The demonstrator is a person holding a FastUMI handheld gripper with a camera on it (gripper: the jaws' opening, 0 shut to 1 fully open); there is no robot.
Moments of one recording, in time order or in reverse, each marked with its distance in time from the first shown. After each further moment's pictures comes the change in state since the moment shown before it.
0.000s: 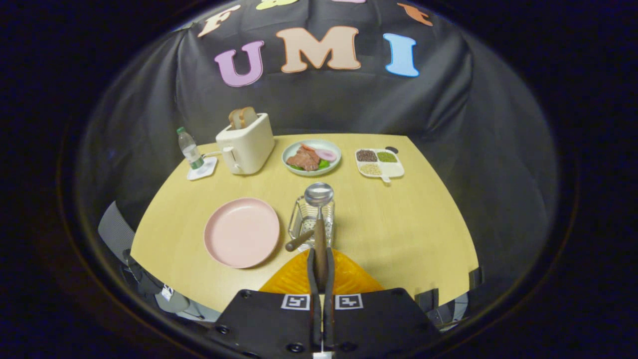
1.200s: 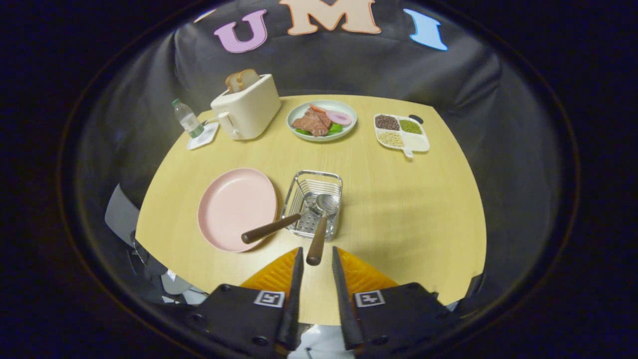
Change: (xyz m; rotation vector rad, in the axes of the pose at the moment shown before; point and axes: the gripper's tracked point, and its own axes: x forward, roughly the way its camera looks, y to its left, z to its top) arm 0.042 0.006 -0.001 -0.059 0.217 0.074
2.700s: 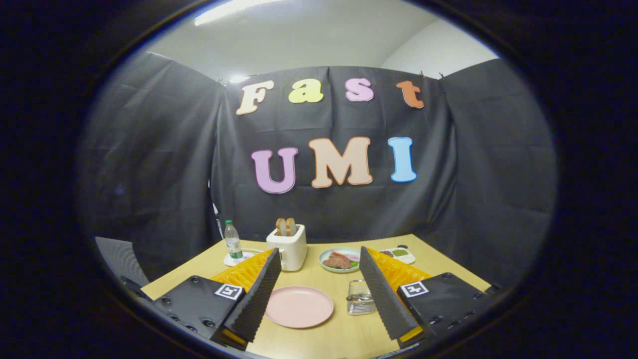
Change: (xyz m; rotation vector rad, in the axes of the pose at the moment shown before) arm -0.204 0.138 0.046 0.042 -1.005 -0.093
